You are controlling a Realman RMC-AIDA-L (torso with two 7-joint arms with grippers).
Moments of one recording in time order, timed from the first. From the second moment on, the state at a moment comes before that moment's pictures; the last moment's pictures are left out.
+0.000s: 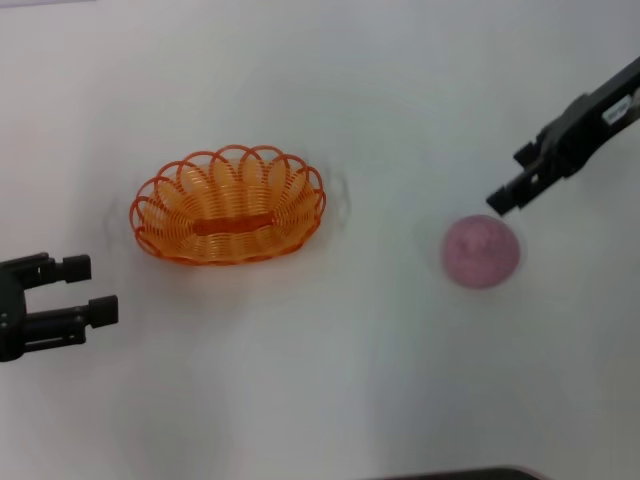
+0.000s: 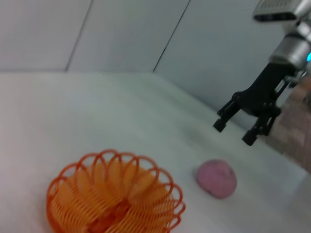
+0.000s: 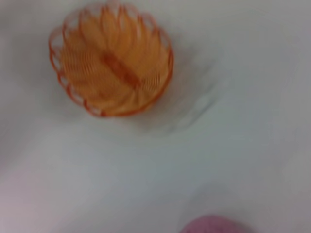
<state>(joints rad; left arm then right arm) -0.34 -2.14 0.35 1.00 2.31 1.99 -1.57 0.79 1.99 -0.86 -1.01 -2.64 -1.83 2.17</state>
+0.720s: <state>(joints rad) -0.35 -2.14 0.36 0.99 2.33 1.96 -1.57 0.80 2.09 -1.12 -0.99 -2.77 -1.71 2.24</state>
